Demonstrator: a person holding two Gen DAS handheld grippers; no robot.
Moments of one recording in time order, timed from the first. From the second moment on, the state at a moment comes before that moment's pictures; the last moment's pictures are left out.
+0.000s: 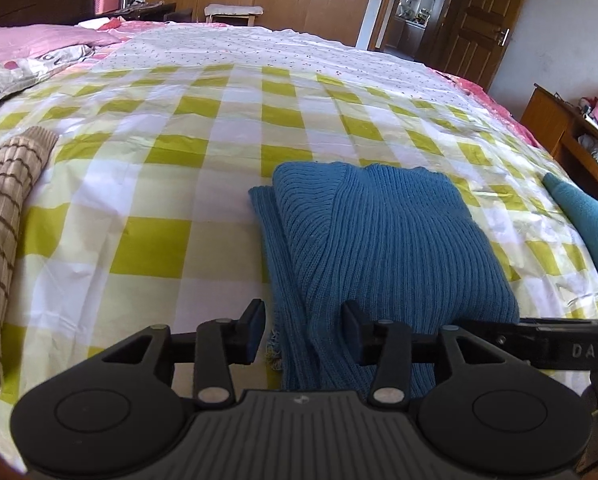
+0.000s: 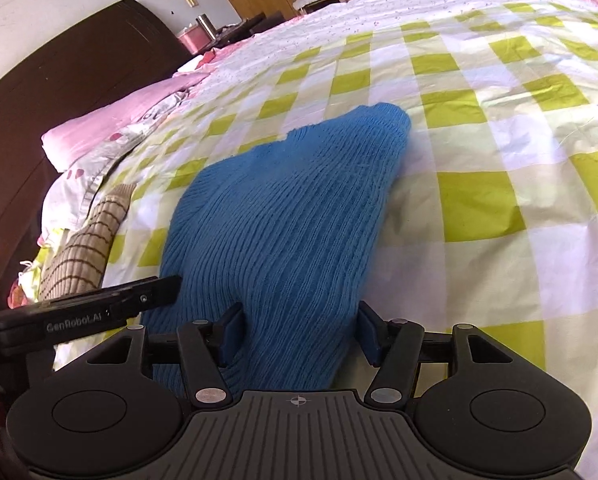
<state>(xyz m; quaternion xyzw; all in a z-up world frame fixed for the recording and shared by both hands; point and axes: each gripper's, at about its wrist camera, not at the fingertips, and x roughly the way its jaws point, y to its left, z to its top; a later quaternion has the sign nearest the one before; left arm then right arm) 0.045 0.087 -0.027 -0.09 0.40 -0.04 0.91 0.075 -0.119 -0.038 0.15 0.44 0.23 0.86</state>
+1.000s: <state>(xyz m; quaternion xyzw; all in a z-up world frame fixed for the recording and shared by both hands) 0.035 0.046 -0.017 0.01 0.39 0.01 0.92 0.051 -0.104 -0.020 0.03 0.40 0.20 0.89</state>
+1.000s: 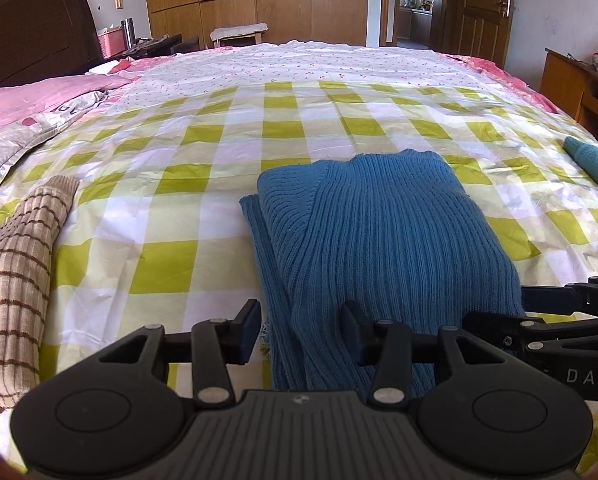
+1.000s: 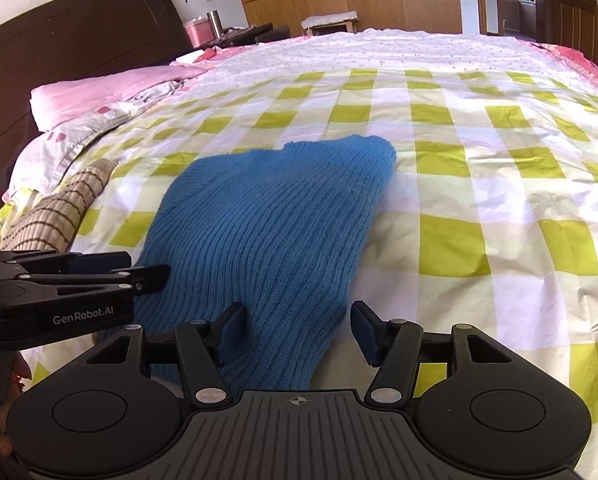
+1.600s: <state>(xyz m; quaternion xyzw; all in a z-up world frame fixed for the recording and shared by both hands) 0.039 0.053 -0.024 0.00 0.40 0.06 0.91 0.044 -0.105 -0.017 0.03 0.40 0.20 0.90</state>
